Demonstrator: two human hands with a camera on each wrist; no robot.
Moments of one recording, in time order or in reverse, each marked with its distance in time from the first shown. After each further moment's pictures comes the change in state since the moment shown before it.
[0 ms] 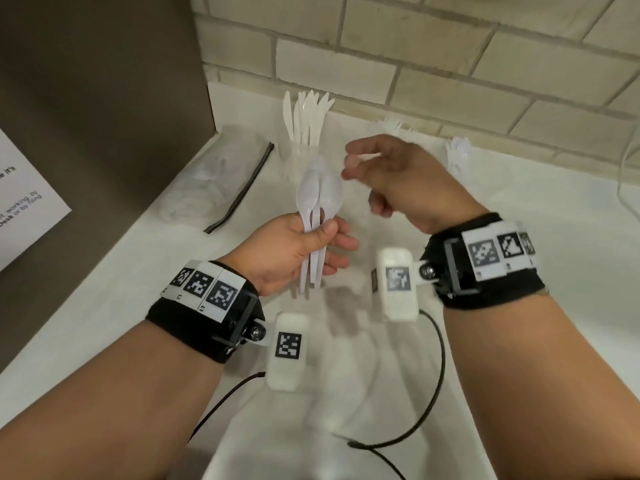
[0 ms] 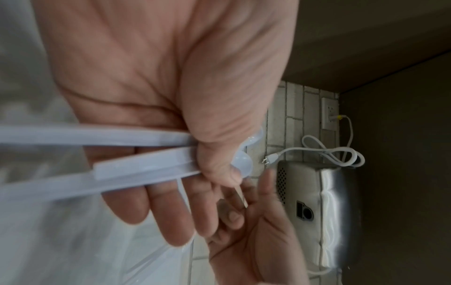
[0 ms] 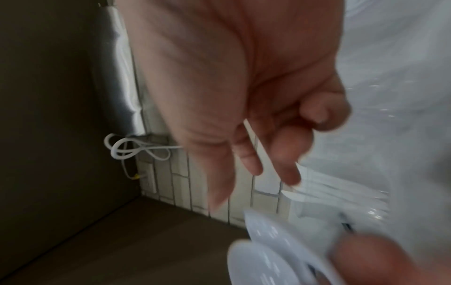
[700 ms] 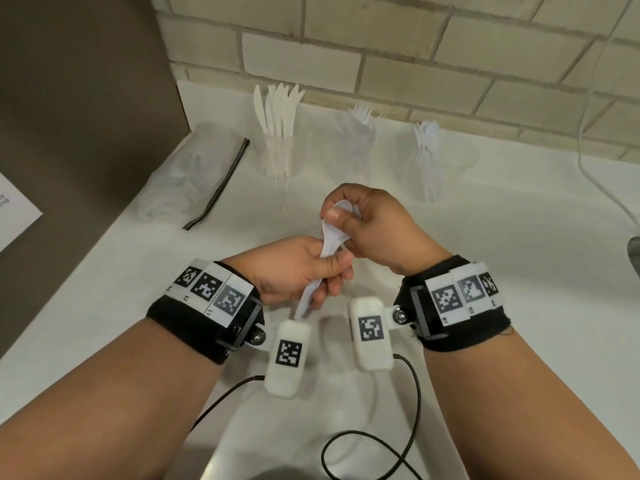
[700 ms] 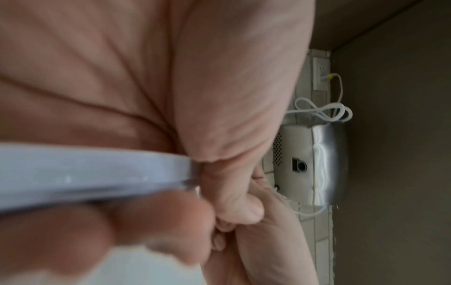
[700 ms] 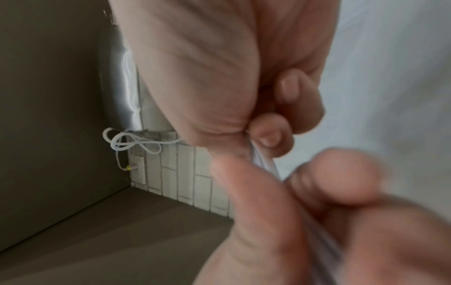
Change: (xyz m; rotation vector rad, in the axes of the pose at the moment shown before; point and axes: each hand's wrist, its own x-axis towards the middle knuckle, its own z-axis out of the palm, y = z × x) left_hand -0.006 -0.017 0.026 0.217 -0.310 -0.183; right_hand -0.046 0.043 0.023 -0.100 -0.003 -0.074
